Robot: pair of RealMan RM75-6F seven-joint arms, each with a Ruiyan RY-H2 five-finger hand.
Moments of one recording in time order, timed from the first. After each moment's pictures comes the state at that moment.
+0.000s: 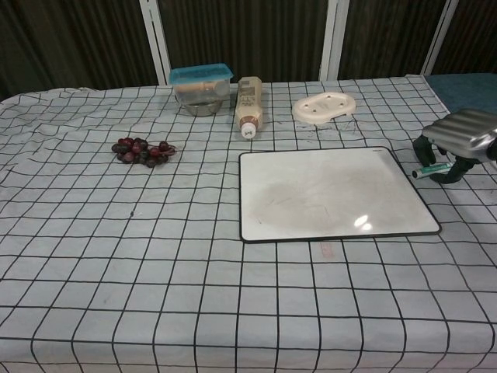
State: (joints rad) left arm -0.01 -1.35 -0.01 -1.13 1.50 1.55 -0.18; right arm 0.69 -1.72 0.08 -0.65 -1.38 0.81 -0.17
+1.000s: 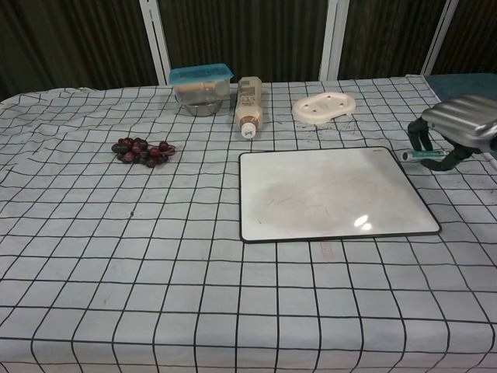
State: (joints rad) left arm 0.00 -1.35 -0.01 -1.12 1.51 1.56 -0.21; right arm 0.66 -1.70 0.09 -0.70 -1.43 0.99 -0.06
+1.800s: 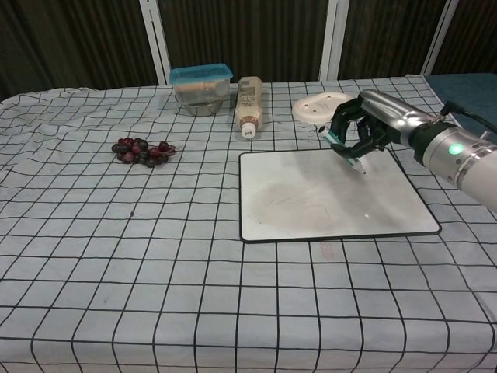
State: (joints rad) left arm 0.01 -1.35 -0.01 -1.13 1.52 1.55 -0.20; right arm 0.72 -1.80 0.25 -0.95 -1.30 0.99 0.19
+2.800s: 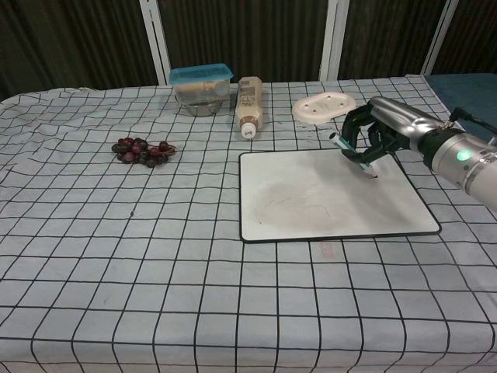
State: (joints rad) left arm 0.00 -1.34 -0.01 -1.14 1.52 1.54 -0.20; right arm 0.71 -1.82 0.23 -0.86 -1.31 0.98 0.23
